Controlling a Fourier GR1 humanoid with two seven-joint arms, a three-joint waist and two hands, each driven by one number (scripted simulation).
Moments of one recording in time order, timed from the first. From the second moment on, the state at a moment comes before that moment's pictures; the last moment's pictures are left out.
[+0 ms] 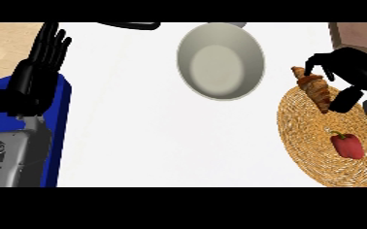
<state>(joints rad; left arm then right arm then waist) -0.34 0.26 0.15 -1.52 0.13 -0.03 -0.01 -0.57 -0.65 0.08 -1.04 0.95 0.31 -0.41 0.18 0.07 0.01</state>
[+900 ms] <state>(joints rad) -0.37 0.24 0.14 -1.49 0.11 -0.01 0.00 -0.98 -0.77 -0.07 -0.67 0.73 0.32 -0.90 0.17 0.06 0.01</state>
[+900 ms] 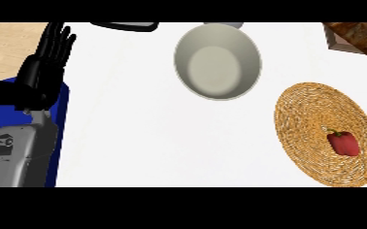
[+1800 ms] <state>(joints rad) -0.35 0.26 0.17 -1.45 0.11 0.00 -0.01 -1.31 -0.60 0.07 -0.46 0.59 0.47 -0.83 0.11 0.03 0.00</state>
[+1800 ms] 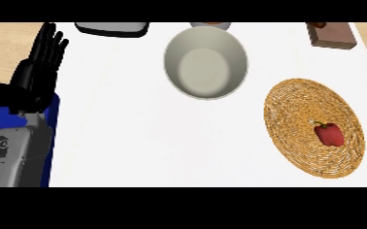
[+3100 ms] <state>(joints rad) -0.31 0.29 0.21 -1.50 0.13 0.00 0.02 -1.31 -0.13 0.24 -0.17 0.68 0.31 -0.73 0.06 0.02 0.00</state>
